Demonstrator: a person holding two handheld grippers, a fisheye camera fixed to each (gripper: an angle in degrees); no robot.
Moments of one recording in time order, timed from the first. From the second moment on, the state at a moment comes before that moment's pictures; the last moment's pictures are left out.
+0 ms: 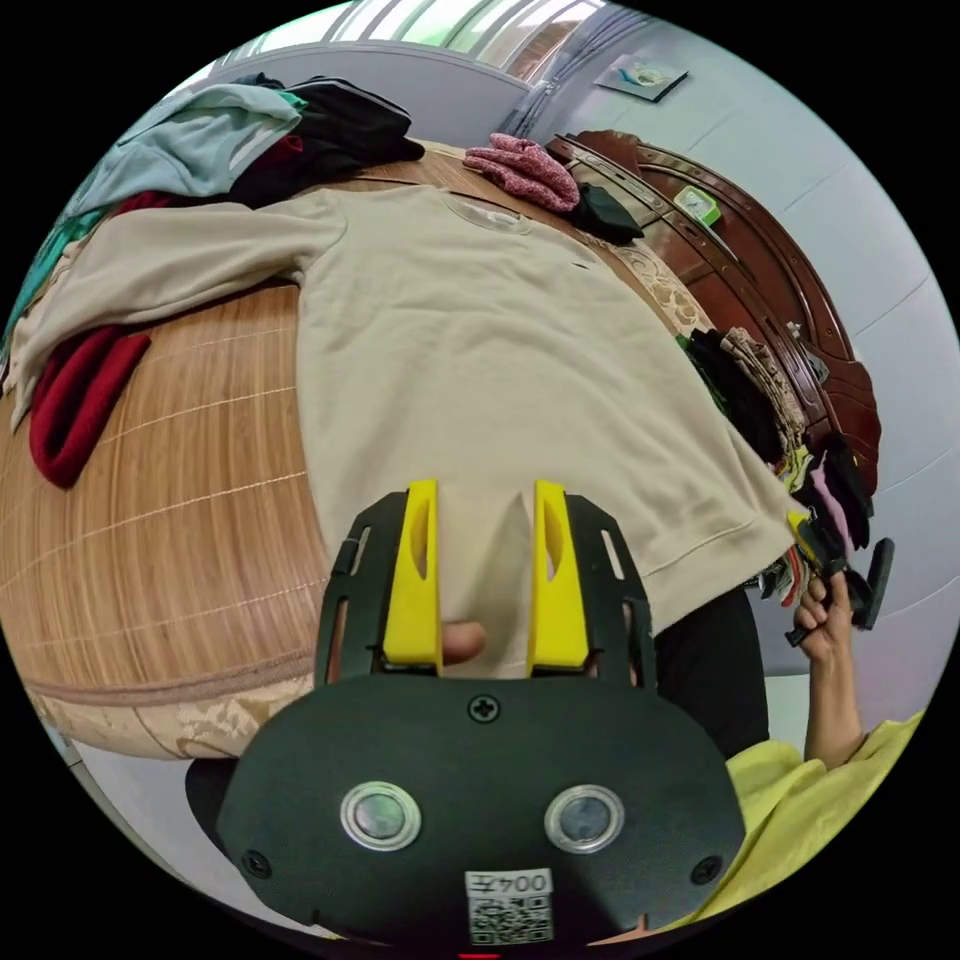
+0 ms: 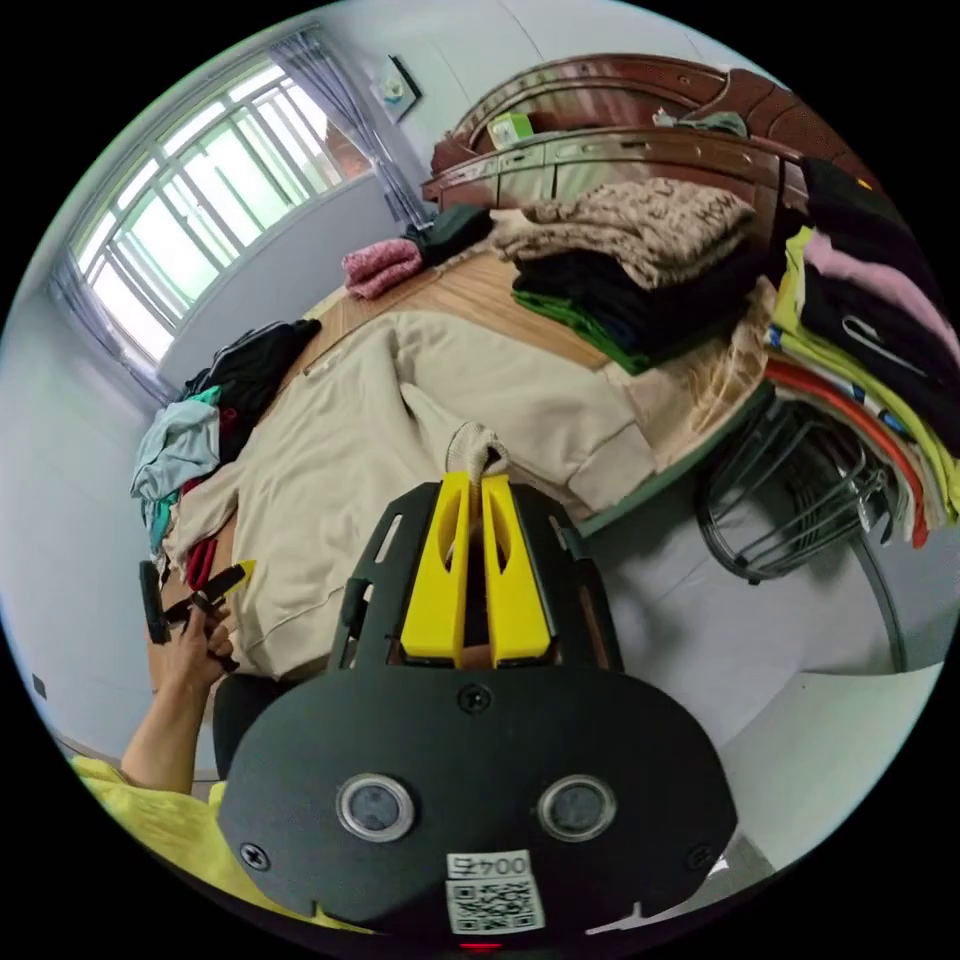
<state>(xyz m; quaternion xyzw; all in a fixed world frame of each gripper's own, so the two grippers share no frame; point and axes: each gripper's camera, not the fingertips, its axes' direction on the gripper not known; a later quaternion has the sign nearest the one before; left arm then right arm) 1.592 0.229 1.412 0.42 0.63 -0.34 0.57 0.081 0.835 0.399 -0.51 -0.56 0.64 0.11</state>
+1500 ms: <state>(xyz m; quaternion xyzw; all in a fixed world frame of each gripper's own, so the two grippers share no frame) 1.578 0.361 1.453 0.36 0.58 -0.36 0.64 0.143 0.911 0.404 -0.45 -0.62 0.64 -0.06</state>
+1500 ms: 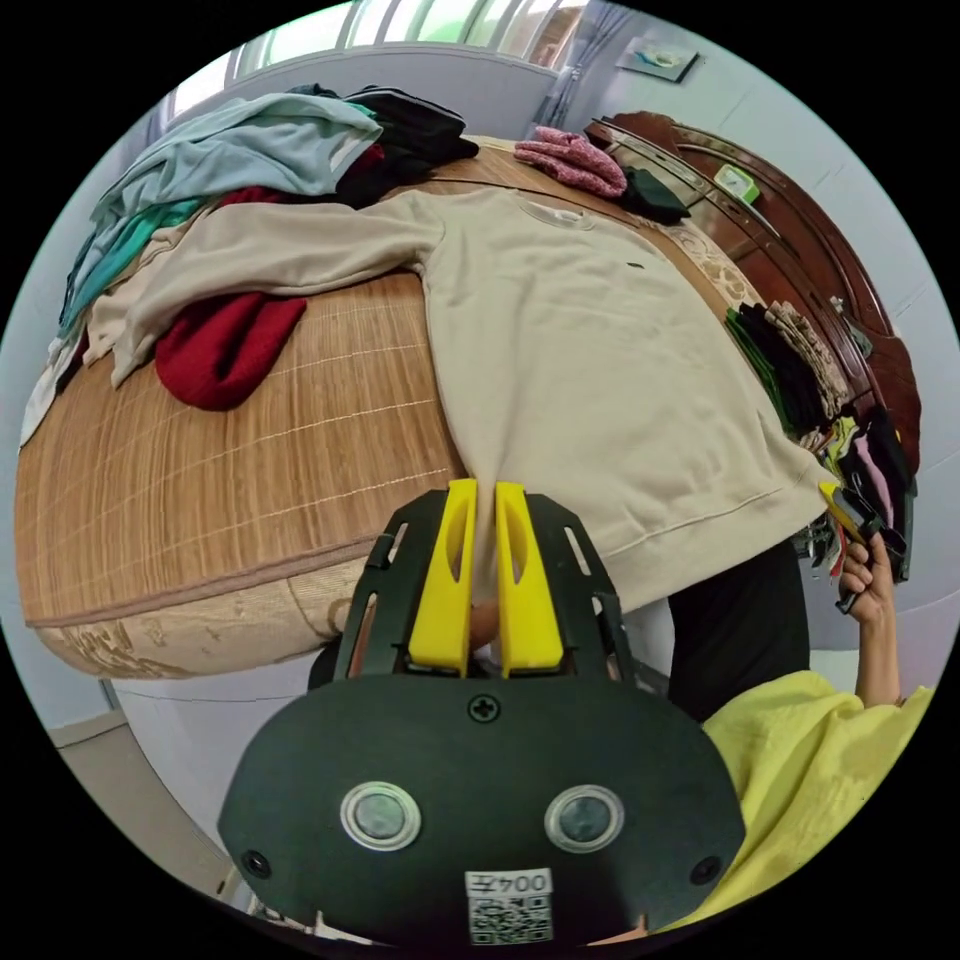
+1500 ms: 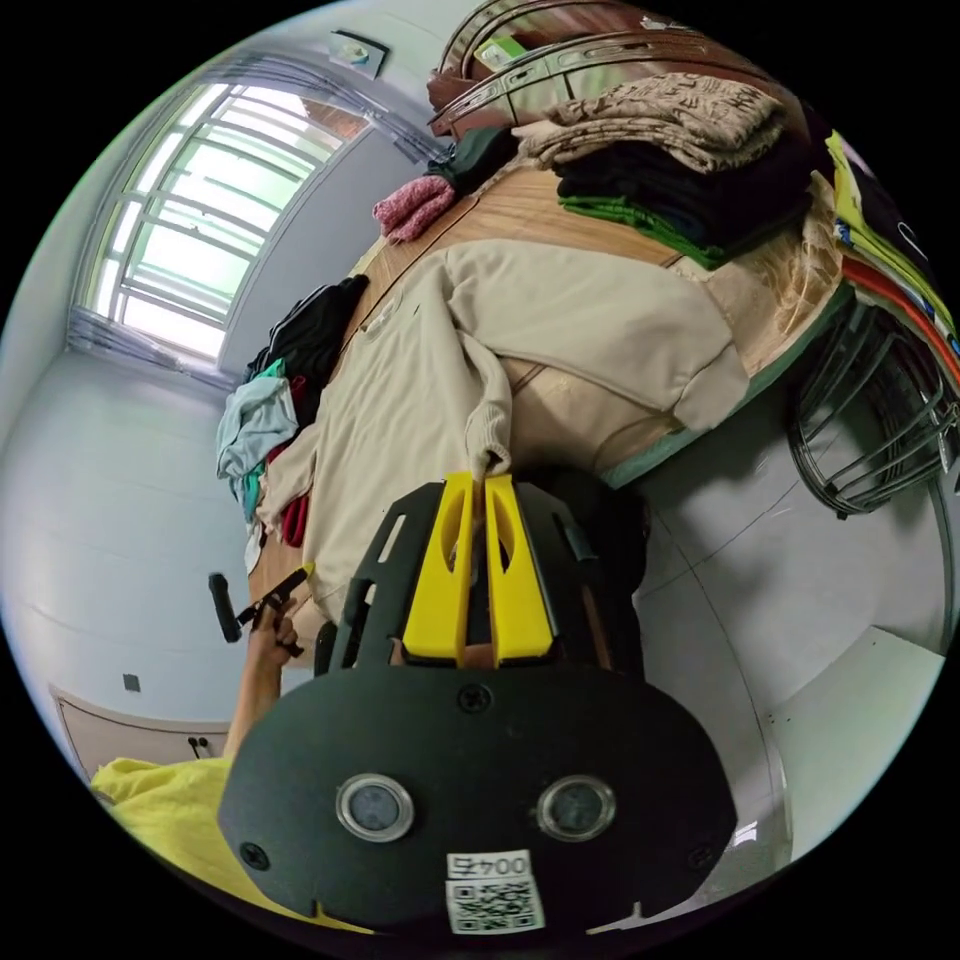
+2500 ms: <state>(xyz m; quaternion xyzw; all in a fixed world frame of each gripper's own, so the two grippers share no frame) 1.478 0.222 1.276 0.43 0.50 -0.27 0.71 -0.097 1.273 0.242 -0.38 -0.21 0.78 -0.45</state>
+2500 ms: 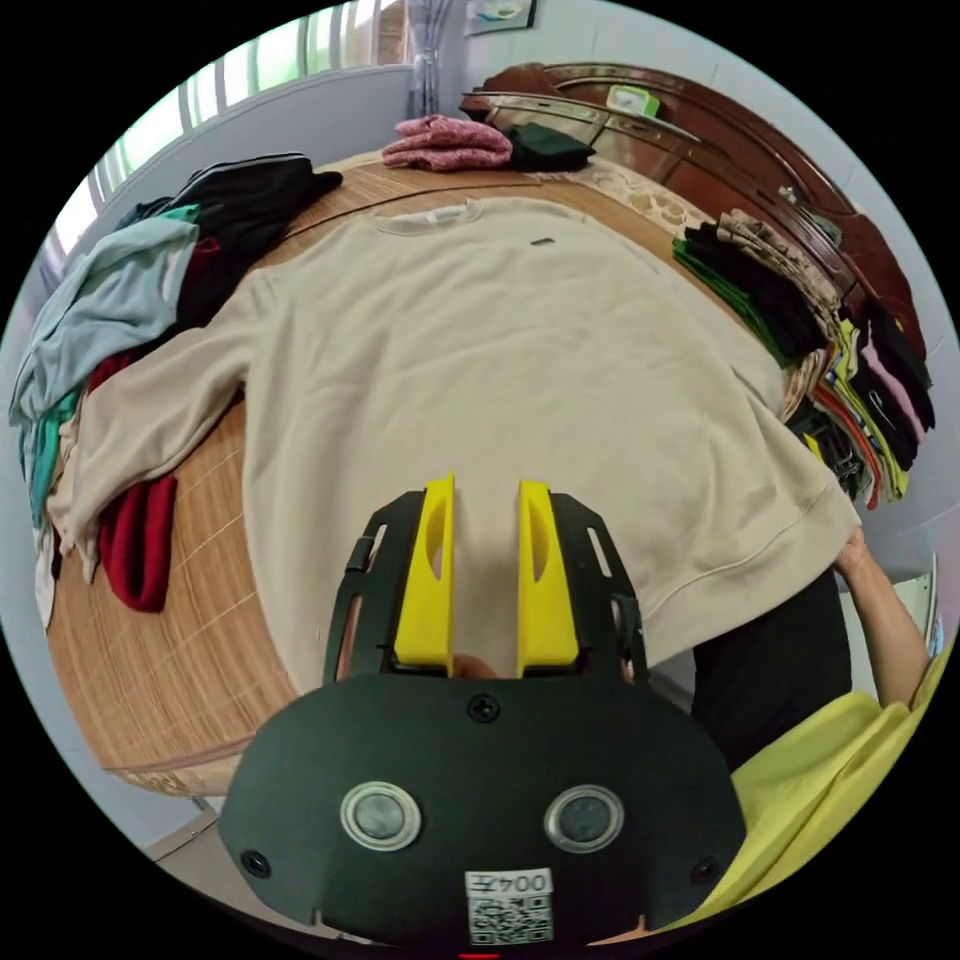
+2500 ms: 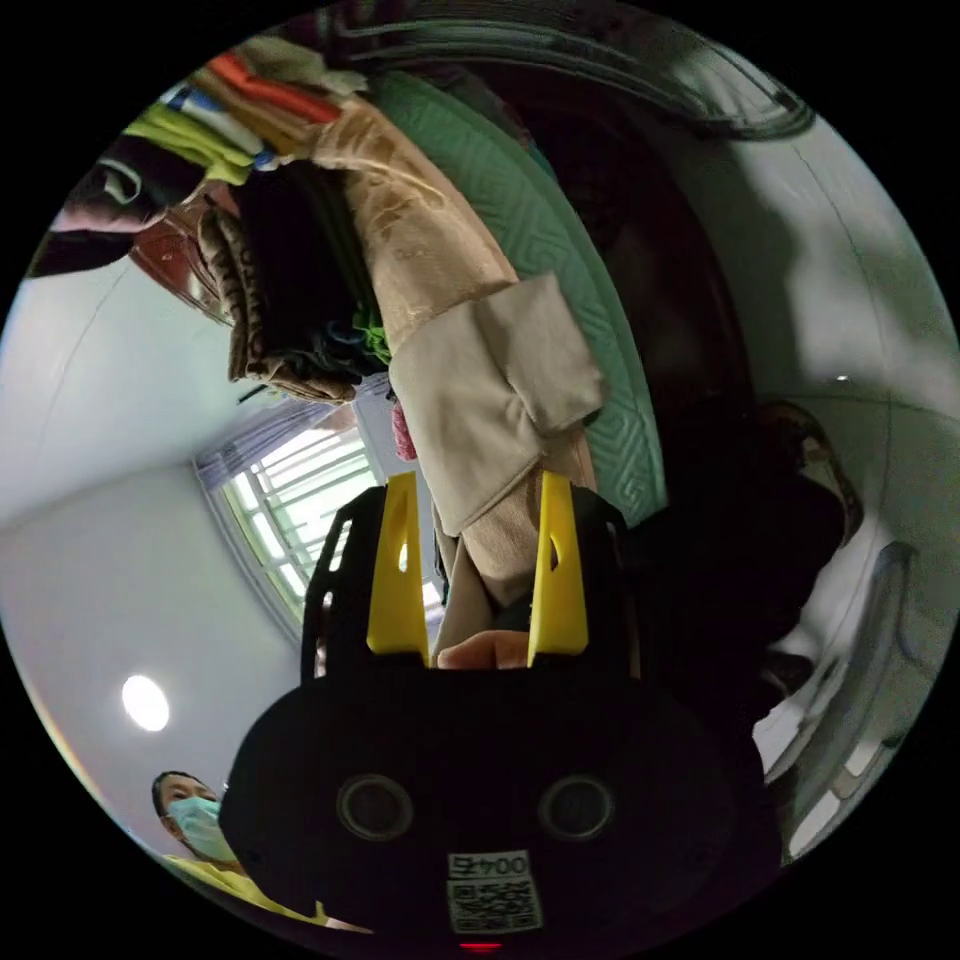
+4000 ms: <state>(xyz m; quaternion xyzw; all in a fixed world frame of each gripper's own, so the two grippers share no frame) 1.479 0.151 1.210 0.40 0.50 -0.26 0.72 -0.097 1.028 0.644 -0.41 -0.51 0.73 0.20</state>
